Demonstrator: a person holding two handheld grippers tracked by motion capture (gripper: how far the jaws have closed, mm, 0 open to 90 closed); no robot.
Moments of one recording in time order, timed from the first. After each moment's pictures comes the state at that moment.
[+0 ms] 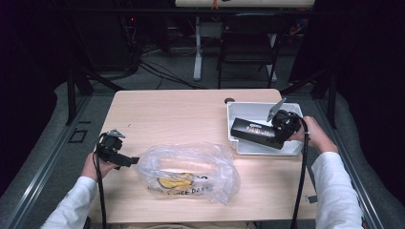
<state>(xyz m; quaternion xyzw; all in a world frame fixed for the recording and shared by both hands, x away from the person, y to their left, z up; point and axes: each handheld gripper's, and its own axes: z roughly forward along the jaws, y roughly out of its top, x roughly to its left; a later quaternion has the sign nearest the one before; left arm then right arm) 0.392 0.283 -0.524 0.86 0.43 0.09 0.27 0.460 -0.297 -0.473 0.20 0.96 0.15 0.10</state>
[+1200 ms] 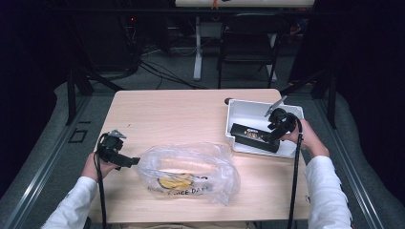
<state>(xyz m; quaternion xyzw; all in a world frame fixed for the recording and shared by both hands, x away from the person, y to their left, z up) 0.392 0.280 -0.523 0.86 0.43 0.09 0.27 0.474 -0.297 -0.486 0.31 0.92 0.22 0.08</state>
